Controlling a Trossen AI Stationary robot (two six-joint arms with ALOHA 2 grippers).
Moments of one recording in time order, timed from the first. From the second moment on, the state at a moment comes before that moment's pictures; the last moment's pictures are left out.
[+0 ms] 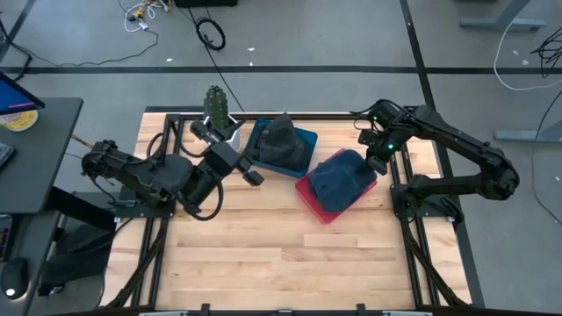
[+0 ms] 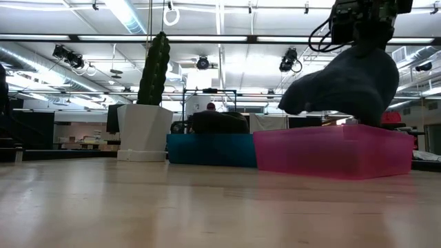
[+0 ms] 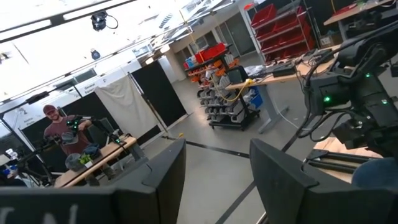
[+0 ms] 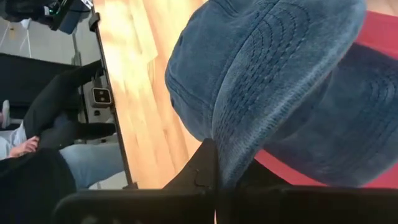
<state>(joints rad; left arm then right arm) -0.41 1.46 1.64 0.08 -1.34 0.66 -0.67 1.09 1.07 -1.28 -0.71 -0.09</state>
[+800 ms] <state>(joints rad) -0.41 1.46 1.64 0.07 -1.34 0.64 -0.67 1.26 1.07 -1.28 -0.75 -0.09</state>
